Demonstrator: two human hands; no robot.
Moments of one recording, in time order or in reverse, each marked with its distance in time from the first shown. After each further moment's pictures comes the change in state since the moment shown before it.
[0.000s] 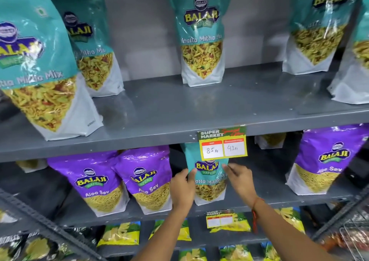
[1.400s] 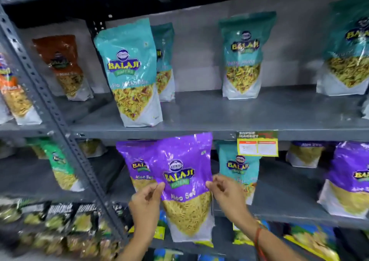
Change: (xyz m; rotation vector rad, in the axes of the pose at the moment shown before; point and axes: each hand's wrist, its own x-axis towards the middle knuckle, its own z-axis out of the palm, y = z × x) left_hand -0.096 -0.030 -0.210 -0.373 0.424 -0.075; right_hand -0.119 -0.159 0.041 0.155 -0.221 -0.268
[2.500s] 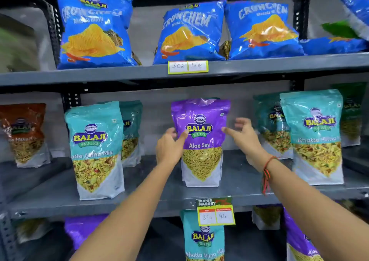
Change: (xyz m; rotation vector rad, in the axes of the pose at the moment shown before) left_hand 0.149 0.260 0.188 0.107 -0.206 0.306; right_hand 0.179 -0.147 -0.237 0.047 0.461 -0.059
